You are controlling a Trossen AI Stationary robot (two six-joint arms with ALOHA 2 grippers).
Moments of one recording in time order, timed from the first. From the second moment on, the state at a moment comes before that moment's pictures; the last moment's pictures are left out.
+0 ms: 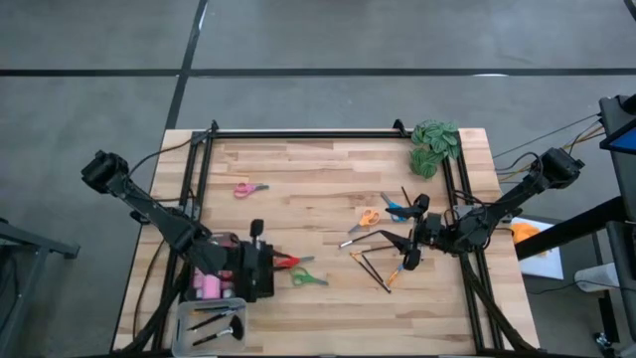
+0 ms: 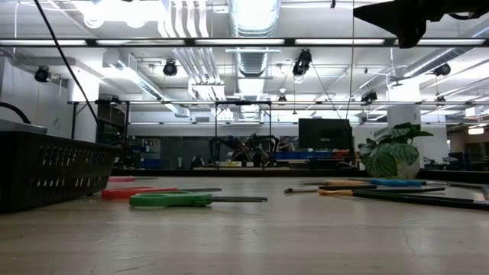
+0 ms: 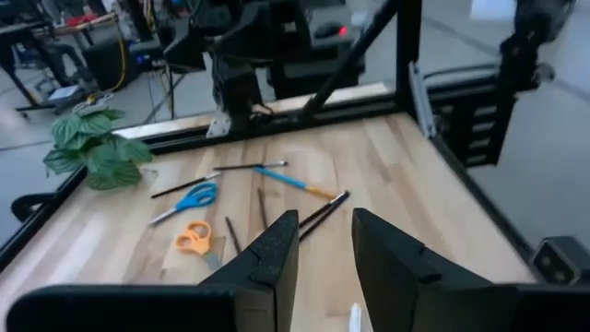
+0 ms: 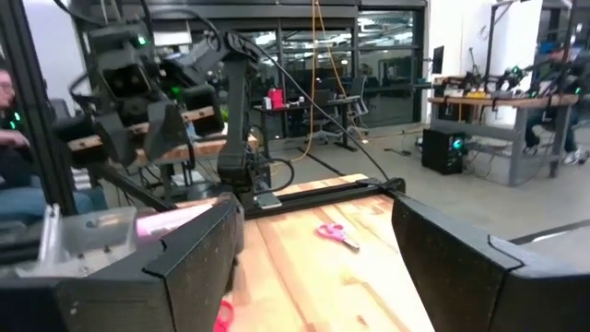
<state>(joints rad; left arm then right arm) -0.62 1.21 0.75 0.14 -0.57 -0.02 0.60 1.04 0.32 0.90 0.89 -0.01</state>
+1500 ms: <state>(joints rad) -0.62 1.18 0.70 0.13 -0.56 -0.34 0.60 1.05 0.85 -0.47 0.72 0.76</state>
